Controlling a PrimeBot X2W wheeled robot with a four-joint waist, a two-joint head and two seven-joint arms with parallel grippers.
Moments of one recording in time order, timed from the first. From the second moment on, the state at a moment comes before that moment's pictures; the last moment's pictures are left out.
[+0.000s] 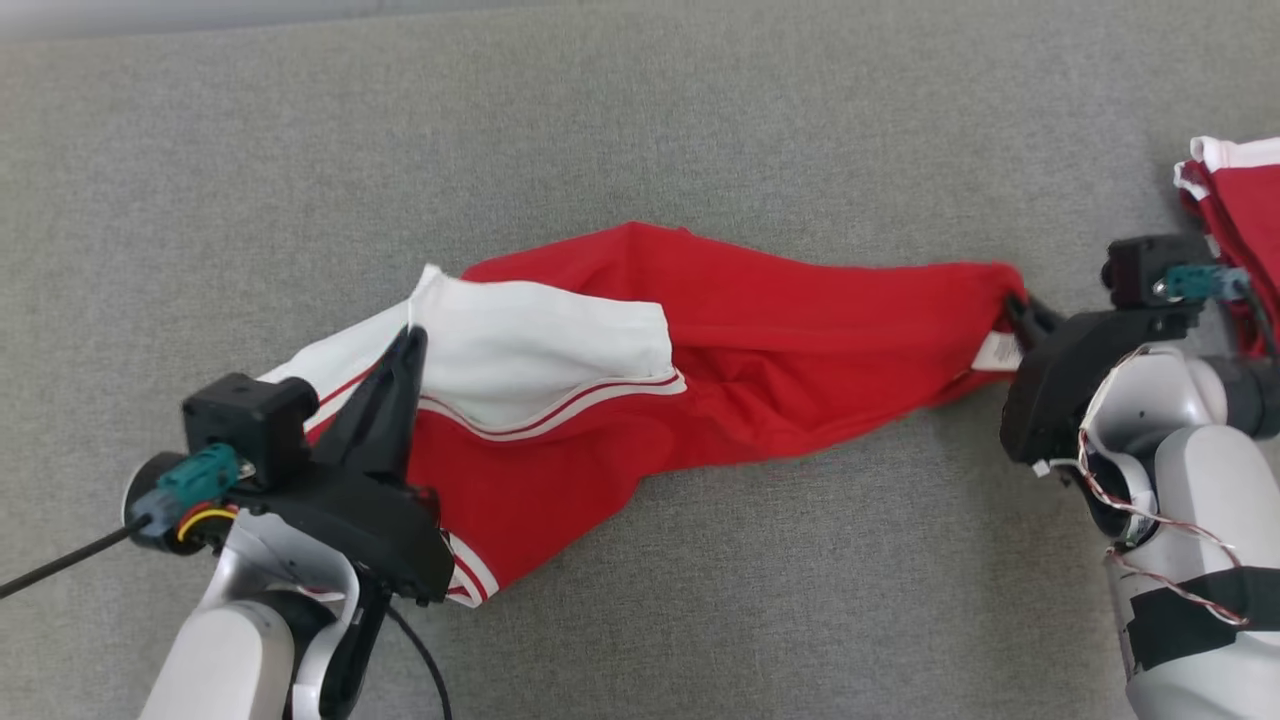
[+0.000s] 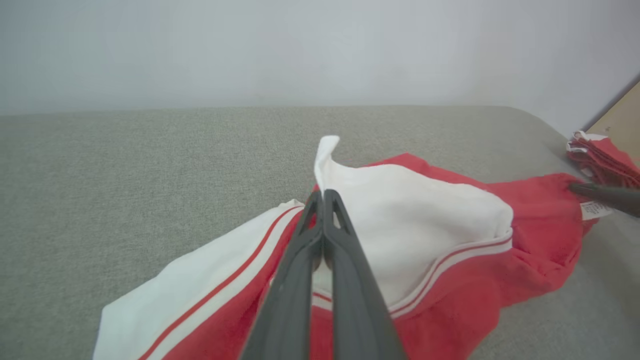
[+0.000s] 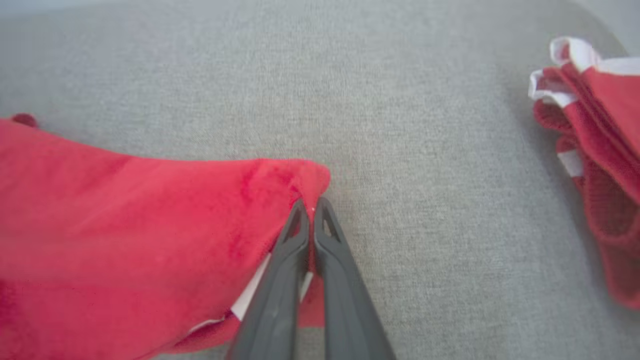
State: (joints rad) left arm -0.33 0.21 -0.21 -0.12 -0.38 -0.03 0.29; right arm -0.54 -0.23 -0.07 0.28 0.16 0.13 0.55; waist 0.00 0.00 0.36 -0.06
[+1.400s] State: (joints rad) left arm -0.90 0.20 -0.06 -0.08 -0.67 -0.12 0.05; right arm -0.66 -0.18 -0.21 -0.10 0.47 0.13 0.38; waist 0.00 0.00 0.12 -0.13
